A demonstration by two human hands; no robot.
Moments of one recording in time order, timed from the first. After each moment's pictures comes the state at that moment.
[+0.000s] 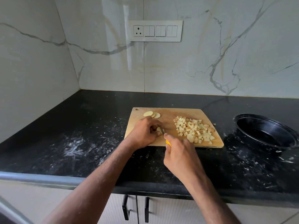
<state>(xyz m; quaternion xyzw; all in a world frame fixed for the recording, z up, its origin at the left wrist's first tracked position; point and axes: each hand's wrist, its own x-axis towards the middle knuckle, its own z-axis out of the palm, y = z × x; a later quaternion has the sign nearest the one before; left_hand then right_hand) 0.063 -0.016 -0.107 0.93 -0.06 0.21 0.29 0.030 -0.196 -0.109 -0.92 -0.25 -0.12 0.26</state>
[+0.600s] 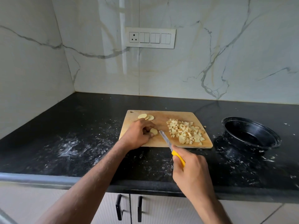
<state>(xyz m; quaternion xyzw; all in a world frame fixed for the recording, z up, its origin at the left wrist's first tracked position) 0.058 -0.017 -0.106 0.92 -0.04 0.20 0.32 -0.012 -0.242 -0.104 -0.90 -0.22 -0.17 0.34</state>
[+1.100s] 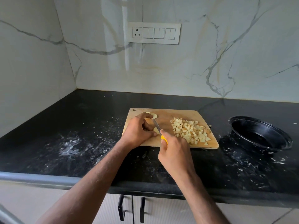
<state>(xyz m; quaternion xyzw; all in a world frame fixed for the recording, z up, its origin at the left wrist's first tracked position) 0.057 -0.012 -0.105 0.87 0.02 0.21 0.44 0.023 -0.184 -0.096 -0.90 -0.25 -0.17 0.31</state>
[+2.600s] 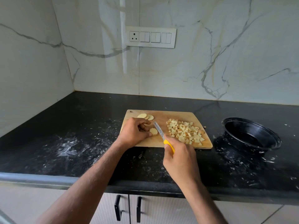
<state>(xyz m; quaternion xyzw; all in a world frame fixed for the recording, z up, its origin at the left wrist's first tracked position) 0.052 -0.014 -0.102 0.89 0.04 0.21 0.41 0.008 -0.211 -0.098 -0.88 -0.23 -0.20 0.37</state>
